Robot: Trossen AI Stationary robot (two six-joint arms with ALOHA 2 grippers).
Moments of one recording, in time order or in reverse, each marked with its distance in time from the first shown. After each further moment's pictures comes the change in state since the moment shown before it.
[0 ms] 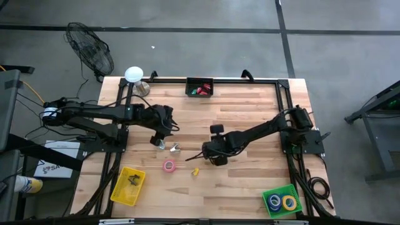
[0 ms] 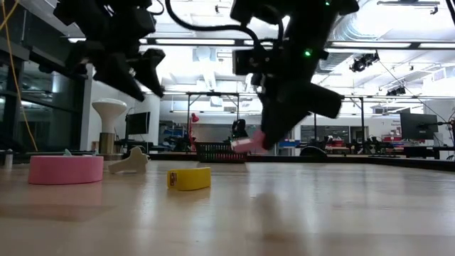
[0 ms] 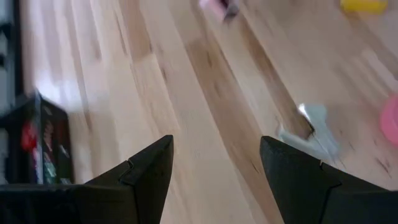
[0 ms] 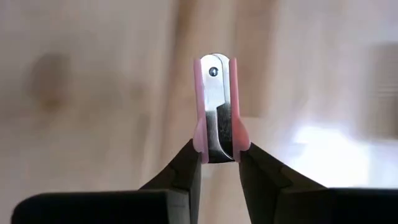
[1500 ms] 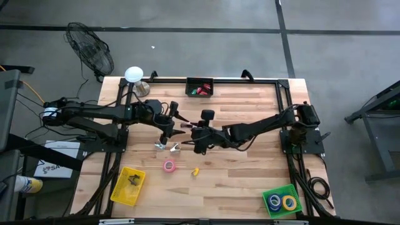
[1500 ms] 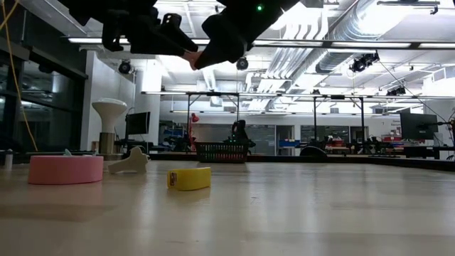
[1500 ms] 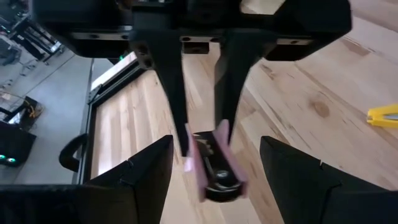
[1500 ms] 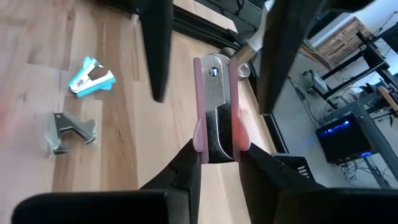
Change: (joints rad) left arm 0.000 0.000 0.000 0.392 0.119 0.076; right arm -0.050 -0.098 0.000 0.605 0.257 -0.237
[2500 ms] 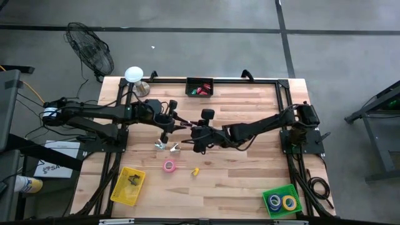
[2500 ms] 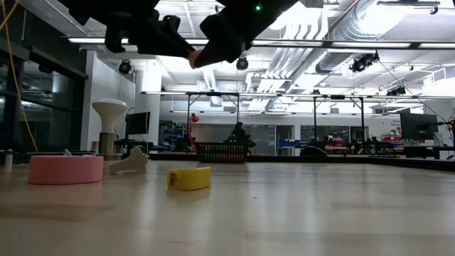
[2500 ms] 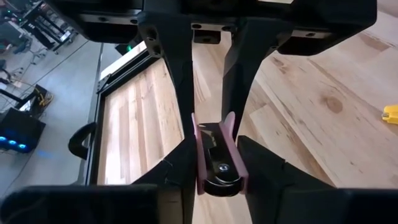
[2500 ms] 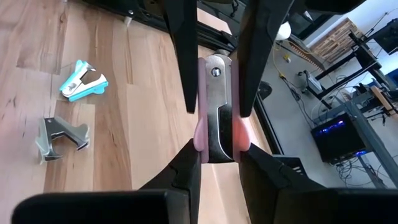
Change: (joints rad) left arm 0.000 -0.001 0.000 -0.010 -0.045 -0.020; right arm 0.001 0.001 0.000 0.024 0.018 -0.012
